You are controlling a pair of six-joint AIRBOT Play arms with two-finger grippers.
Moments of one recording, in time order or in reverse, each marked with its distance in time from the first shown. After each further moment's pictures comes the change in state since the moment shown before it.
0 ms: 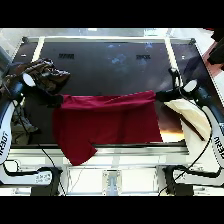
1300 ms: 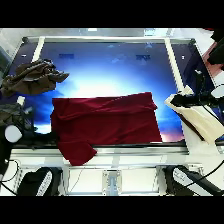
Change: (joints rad) left arm -0.017 0.901 -0.624 0.058 -0.198 -0.351; right arm -0.204 0.286 -0.024 -0.023 0.262 0.025
